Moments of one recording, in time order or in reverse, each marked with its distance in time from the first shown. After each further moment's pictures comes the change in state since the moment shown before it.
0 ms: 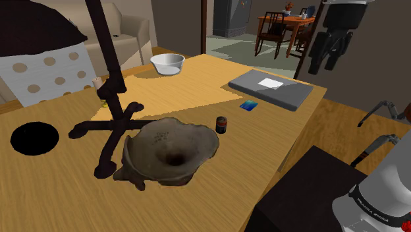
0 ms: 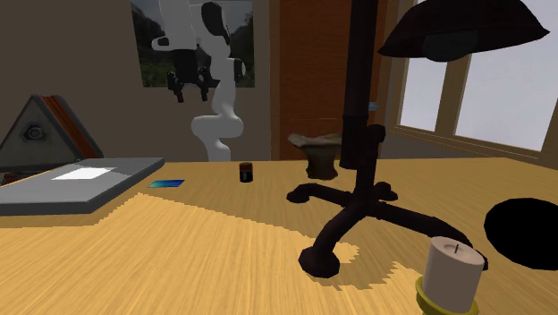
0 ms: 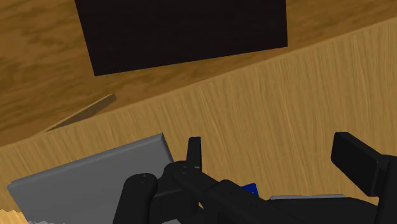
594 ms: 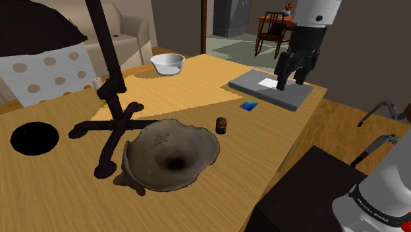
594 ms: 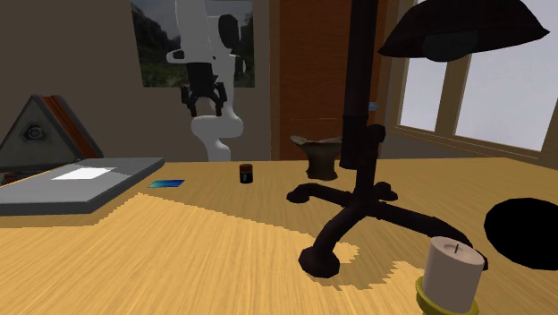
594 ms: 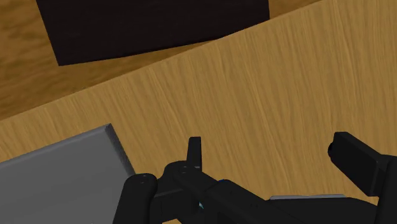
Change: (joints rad) arm 0.021 0.119 0.132 -0.041 0.060 0.185 0.142
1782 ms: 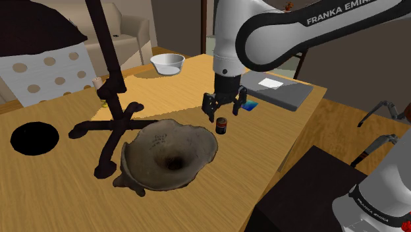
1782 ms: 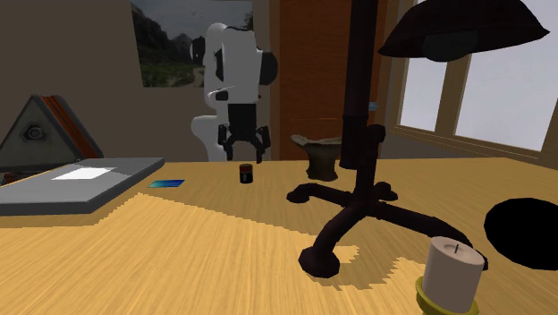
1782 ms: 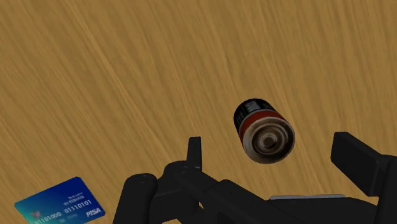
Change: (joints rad) arm 0.013 0.536 0.294 0.181 -0.096 0.387 0.416
